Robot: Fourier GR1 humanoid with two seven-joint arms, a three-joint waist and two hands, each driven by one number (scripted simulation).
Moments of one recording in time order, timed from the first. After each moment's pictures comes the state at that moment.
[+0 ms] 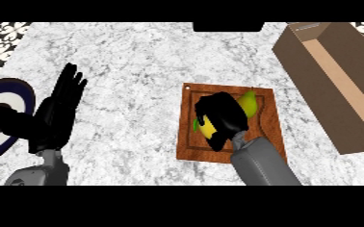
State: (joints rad) left arm -0.10 0.11 0.09 -1.67 0.11 0.09 0.22; right arm -0.37 -0.02 0.38 -1.34 1.07 0.20 0.13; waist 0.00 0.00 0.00
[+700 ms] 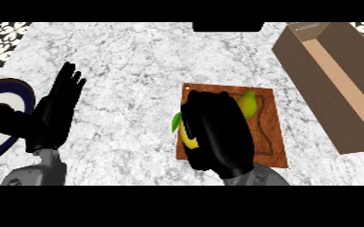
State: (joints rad) left arm -0.11 0.12 0.10 -1.67 0.12 0.08 0.24; right arm -0.41 0.00 0.58 -1.84 1.11 0.27 0.62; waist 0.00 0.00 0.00
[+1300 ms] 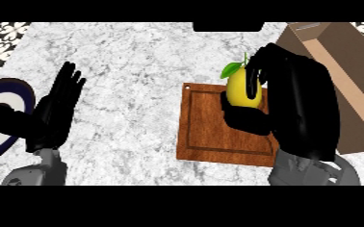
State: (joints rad) left arm -0.11 0.11 0.09 -1.67 0.11 0.08 0.23; right arm -0.53 -0.04 0.28 -2.00 1.14 0.28 0.80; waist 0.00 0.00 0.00
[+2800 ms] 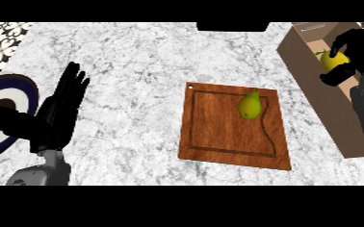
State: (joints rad) left arm -0.10 0.10 0.08 -1.68 0.10 0.08 0.23; right arm -0.63 -0.49 -0.15 -1.07 1.13 0.17 0.29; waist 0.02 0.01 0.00
